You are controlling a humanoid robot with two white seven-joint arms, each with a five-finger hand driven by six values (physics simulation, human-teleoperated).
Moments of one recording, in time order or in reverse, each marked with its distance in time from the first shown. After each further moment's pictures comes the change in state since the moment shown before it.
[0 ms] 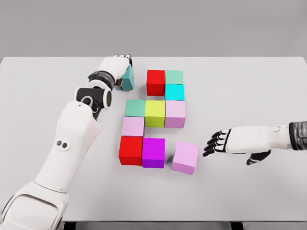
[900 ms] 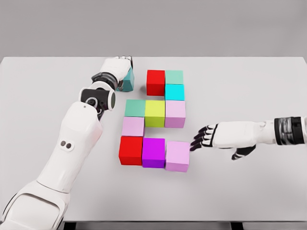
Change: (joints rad) left arm -0.005 -0.005 -0.031 0.018 -0.038 0.018 0.000; right arm -0.014 0.104 -0.013 0.046 0.006 0.000 0.000
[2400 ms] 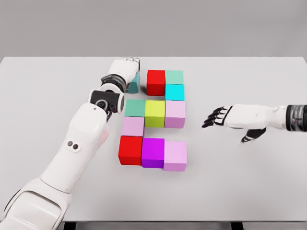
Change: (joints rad) left arm -0.017 0.000 -0.093 0.007 -0.006 0.038 0.000; right arm 0.063 0.048 -0.203 0.161 0.042 -0.001 0.000
